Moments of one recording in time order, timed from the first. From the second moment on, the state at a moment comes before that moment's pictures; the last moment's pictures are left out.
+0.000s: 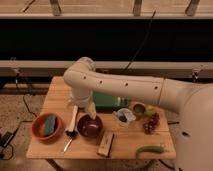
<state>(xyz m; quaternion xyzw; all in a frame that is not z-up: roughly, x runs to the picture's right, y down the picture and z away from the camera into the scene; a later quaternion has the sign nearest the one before) -0.118 0.118 0.708 -0.25 -0.25 -0.50 0.79</state>
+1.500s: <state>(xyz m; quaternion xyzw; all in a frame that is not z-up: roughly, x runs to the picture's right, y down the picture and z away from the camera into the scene) -0.213 0.150 0.823 -0.22 -0.27 -0.49 0.80</state>
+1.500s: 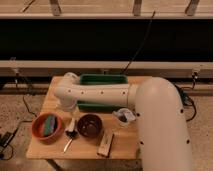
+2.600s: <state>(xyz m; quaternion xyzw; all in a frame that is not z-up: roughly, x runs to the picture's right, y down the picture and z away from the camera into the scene) -0.150 0.211 0.779 -0.27 -0.25 -0.49 0.79</state>
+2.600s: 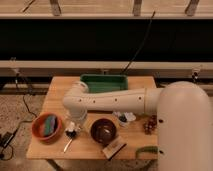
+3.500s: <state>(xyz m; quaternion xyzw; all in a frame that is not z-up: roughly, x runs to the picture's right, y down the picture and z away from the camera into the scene) -0.183 0.233 0.773 -0.27 -0.27 -0.52 0.76</state>
